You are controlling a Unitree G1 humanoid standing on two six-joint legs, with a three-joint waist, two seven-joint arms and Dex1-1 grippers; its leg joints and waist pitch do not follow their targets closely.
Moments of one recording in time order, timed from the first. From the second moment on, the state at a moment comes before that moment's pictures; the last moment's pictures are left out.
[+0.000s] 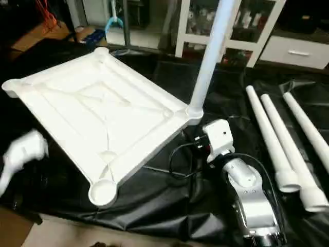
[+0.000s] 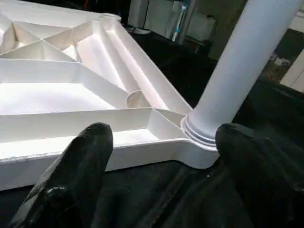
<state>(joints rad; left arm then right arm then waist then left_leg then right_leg) -0.03 1.07 -0.05 -0.31 -0.26 0.72 -1.25 -0.13 -0.29 0.03 -0.03 0.09 0.15 0.39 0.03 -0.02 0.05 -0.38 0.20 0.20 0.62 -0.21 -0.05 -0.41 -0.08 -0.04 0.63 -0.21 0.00</state>
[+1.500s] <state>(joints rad) -0.07 0.92 -0.23 -0.24 -0.15 0.58 -1.14 -0.10 -0.29 0.03 -0.06 0.09 0.17 0.40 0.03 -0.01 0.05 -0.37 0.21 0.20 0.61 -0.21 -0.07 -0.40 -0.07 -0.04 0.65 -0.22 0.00</state>
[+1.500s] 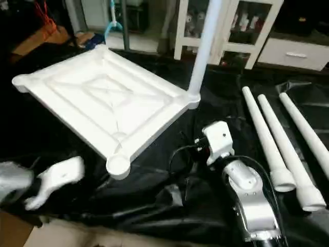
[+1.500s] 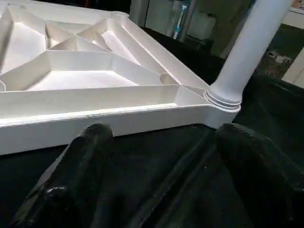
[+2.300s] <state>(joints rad) -0.27 0.28 -0.03 -0.21 -0.31 0.58 -0.55 -0.20 -0.37 -0.12 -0.26 0.10 0.74 0.22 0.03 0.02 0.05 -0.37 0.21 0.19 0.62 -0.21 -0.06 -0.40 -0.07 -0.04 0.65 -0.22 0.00</state>
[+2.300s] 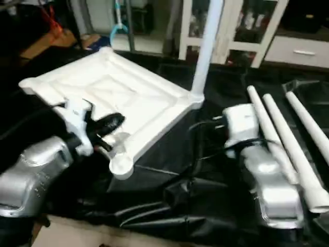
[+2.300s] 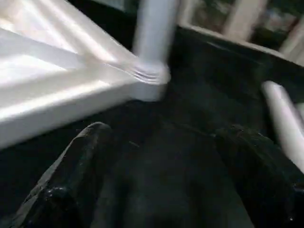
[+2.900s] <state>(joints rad) -0.31 0.16 -0.10 -0.16 -0.23 0.50 -0.41 -0.30 -0.53 -0.24 -0.18 0.17 0.91 0.35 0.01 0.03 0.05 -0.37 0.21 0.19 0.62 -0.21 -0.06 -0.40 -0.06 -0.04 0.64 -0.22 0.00</state>
